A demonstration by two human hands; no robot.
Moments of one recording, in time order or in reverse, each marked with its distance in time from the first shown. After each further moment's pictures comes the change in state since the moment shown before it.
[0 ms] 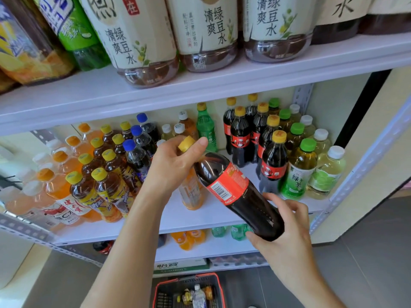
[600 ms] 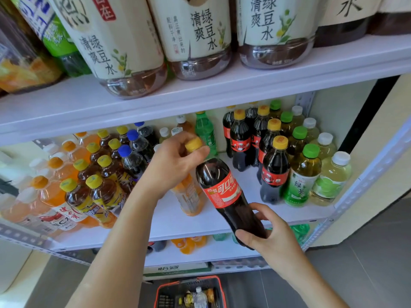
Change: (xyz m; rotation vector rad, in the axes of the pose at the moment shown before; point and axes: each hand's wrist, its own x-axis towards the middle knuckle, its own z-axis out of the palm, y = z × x) left_hand 0.039 -0.010 -0.002 0.207 -0.107 0.128; right_hand 0.032 0.027 0.012 0.260 -0.354 0.280
